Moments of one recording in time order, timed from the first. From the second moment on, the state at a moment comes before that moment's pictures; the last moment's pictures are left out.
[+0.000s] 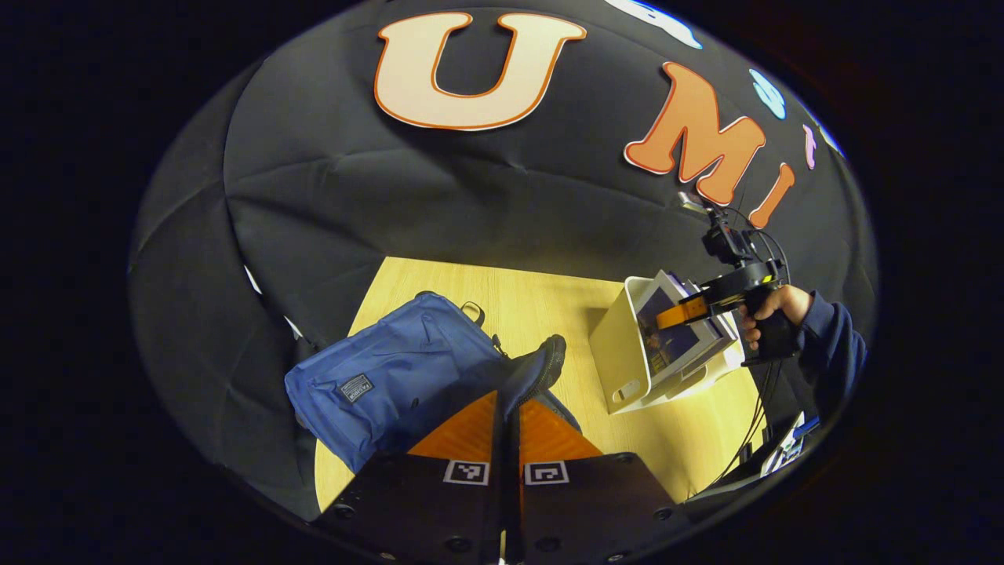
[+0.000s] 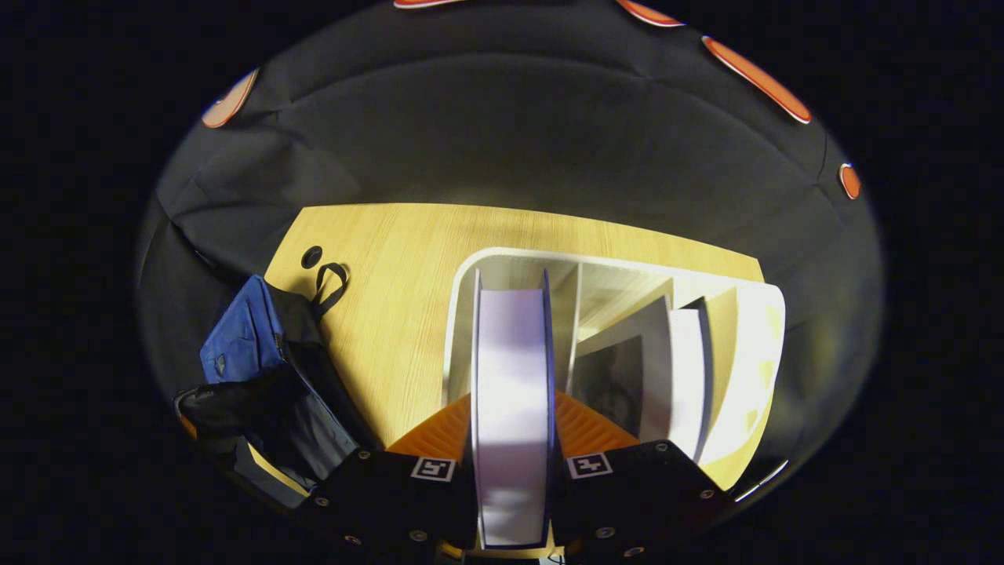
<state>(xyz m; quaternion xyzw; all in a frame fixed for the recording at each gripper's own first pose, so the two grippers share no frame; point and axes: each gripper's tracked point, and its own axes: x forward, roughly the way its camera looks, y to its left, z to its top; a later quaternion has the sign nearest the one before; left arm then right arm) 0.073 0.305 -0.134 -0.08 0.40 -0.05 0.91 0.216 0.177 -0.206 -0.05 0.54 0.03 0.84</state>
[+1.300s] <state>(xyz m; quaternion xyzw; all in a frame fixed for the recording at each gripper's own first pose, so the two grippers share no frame) 0.108 0.296 -0.121 -0.05 0.43 -0.08 0.90 0.044 0.313 -0.164 0.39 0.43 0.11 0.80</state>
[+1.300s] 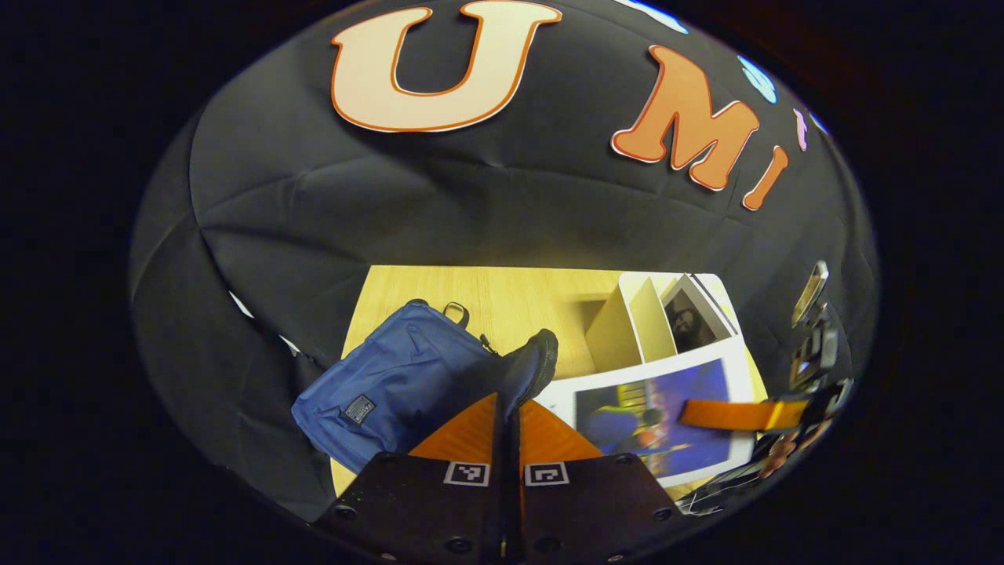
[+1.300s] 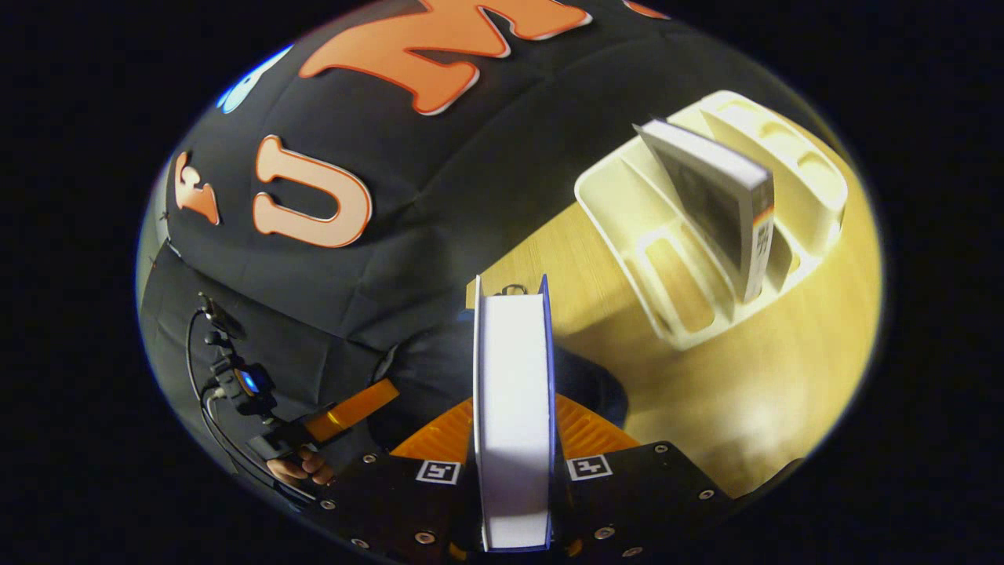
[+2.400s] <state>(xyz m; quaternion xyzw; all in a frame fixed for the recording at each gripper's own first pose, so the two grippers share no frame) 0.085 0.268 -0.133 -0.07 0.45 -0.11 0.88 0.084 0.468 -0.288 0.47 0.43 0.09 0.76</state>
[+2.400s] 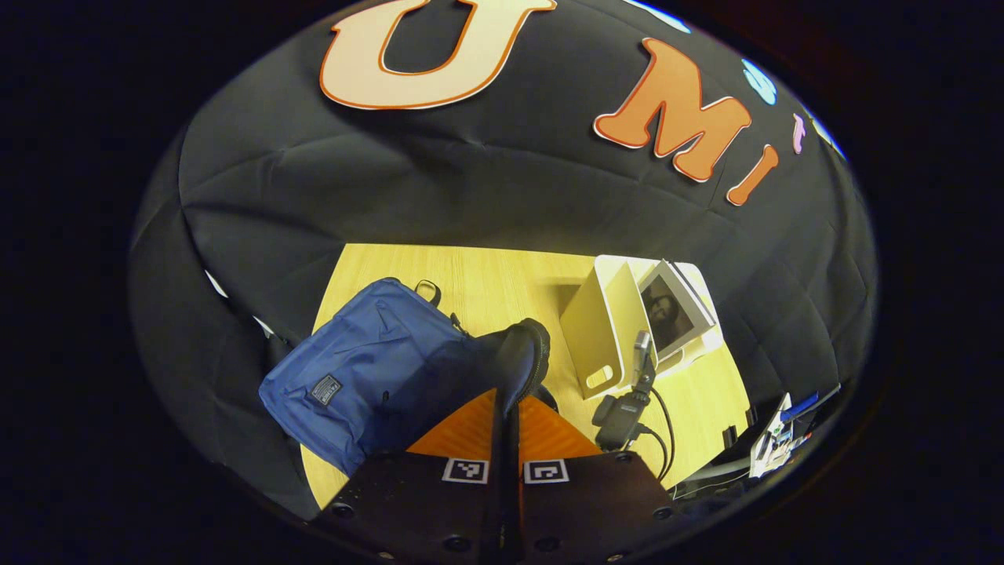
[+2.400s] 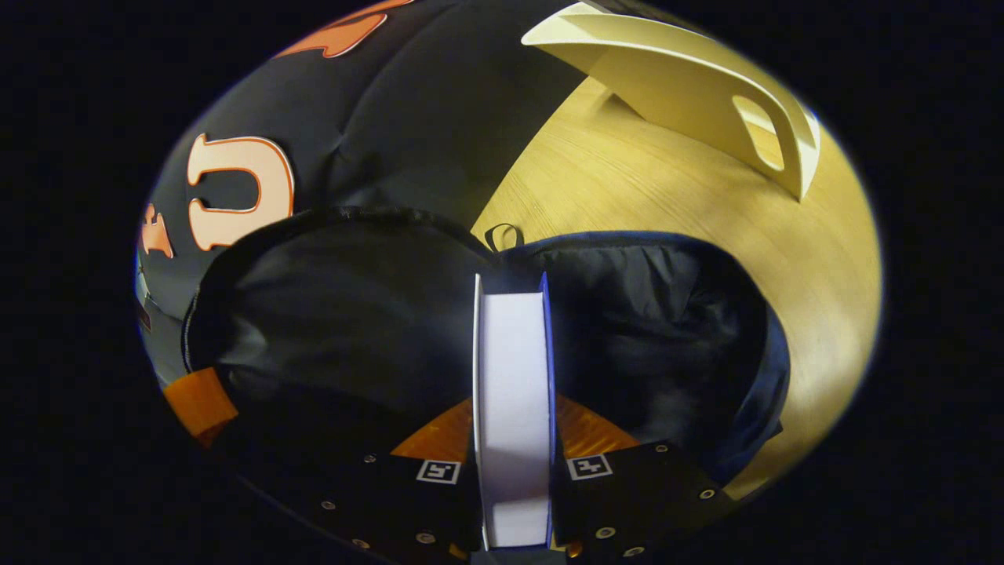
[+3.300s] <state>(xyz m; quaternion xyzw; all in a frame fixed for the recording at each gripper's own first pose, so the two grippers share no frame) 0.082 0.267 -0.140 -0.07 0.45 -0.09 0.89 0.061 0.391 -0.262 0.35 0.45 0.11 0.81</state>
